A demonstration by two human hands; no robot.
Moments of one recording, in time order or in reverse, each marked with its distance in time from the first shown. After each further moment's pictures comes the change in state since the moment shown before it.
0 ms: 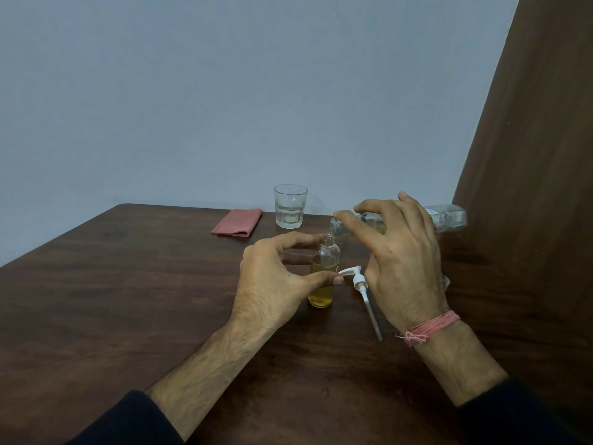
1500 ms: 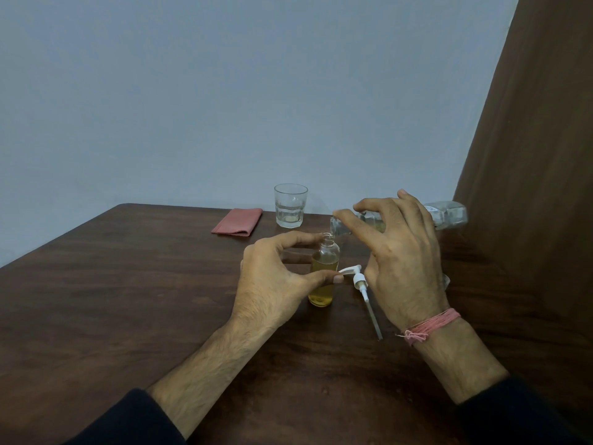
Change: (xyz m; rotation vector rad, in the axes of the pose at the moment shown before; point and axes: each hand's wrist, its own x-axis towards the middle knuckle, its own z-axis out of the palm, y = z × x) left_hand 0.000 -0.001 0.000 -0.010 0.008 0.007; right_hand 0.001 0.001 0.001 -0.008 -0.004 -0.012
